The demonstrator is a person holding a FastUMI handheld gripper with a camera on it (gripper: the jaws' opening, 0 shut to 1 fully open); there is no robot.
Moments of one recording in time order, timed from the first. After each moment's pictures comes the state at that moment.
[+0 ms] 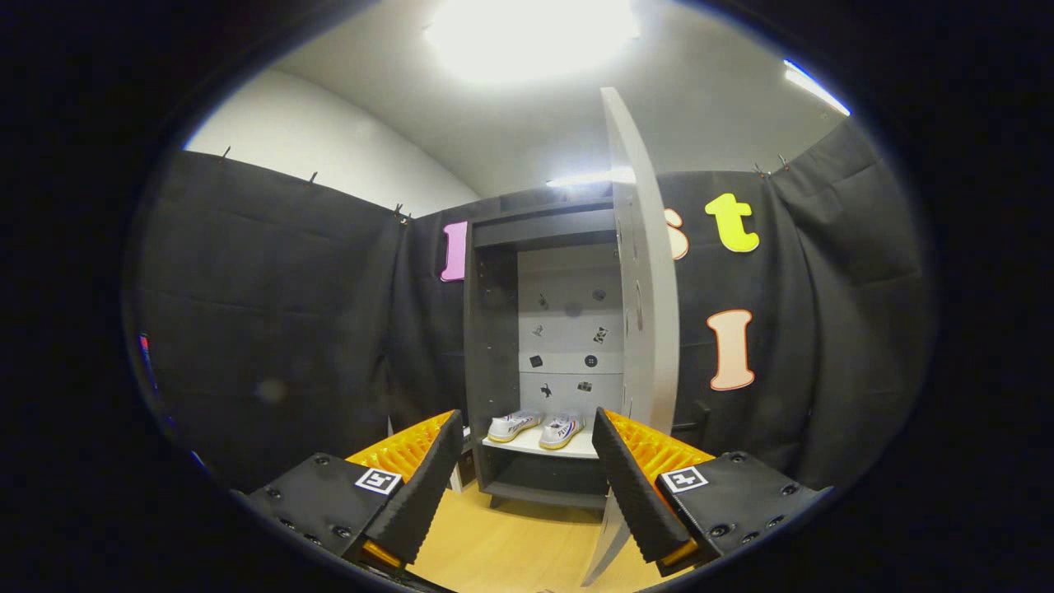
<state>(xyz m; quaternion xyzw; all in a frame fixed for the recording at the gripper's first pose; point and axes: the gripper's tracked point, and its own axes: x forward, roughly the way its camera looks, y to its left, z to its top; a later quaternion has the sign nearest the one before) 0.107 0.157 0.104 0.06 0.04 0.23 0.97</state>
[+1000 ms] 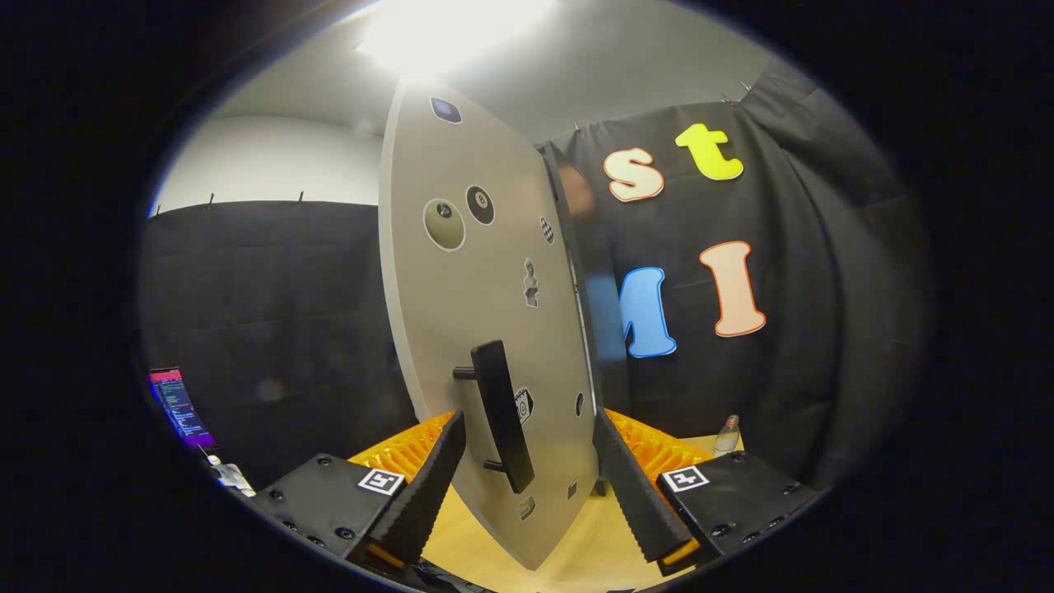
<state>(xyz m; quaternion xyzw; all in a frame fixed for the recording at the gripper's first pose) 0.171 0.047 0.021 0.11 0.13 0.30 0.94</state>
